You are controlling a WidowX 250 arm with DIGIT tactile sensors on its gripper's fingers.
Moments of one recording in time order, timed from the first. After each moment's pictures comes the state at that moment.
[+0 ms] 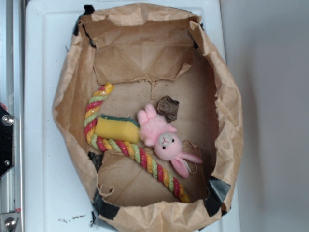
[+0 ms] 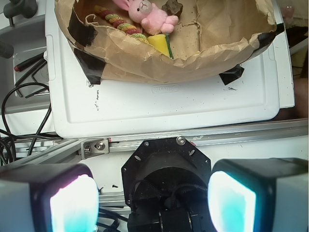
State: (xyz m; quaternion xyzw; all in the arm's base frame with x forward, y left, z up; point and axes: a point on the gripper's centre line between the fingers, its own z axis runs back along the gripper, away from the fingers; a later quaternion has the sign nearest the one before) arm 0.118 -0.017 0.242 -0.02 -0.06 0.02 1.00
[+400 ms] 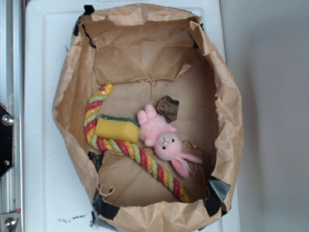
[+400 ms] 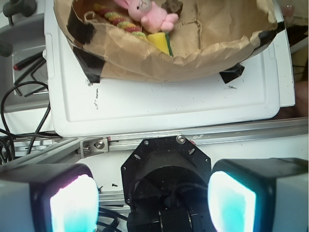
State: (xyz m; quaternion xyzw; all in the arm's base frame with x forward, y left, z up) arm 0.118 -0.016 0.238 -0.02 -0.05 0.02 1.00
